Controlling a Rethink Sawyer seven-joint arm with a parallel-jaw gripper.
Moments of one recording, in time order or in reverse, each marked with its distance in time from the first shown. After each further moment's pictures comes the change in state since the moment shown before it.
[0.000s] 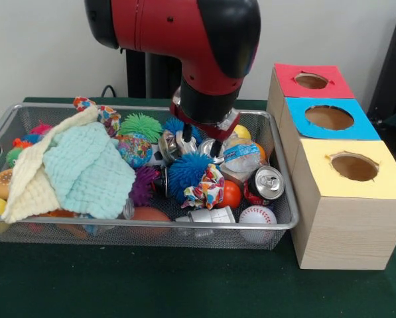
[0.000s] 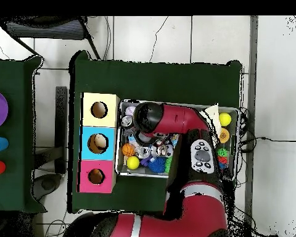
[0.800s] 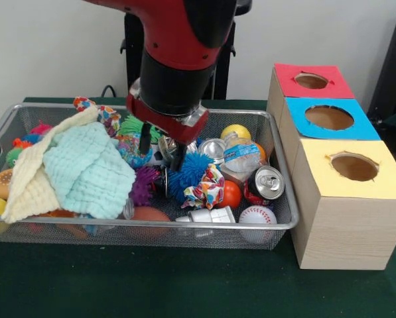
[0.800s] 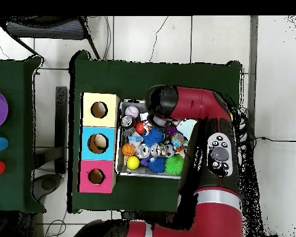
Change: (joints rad) arm -0.042 -0.044 -0.001 -0.163 -0.093 -0.025 0.000
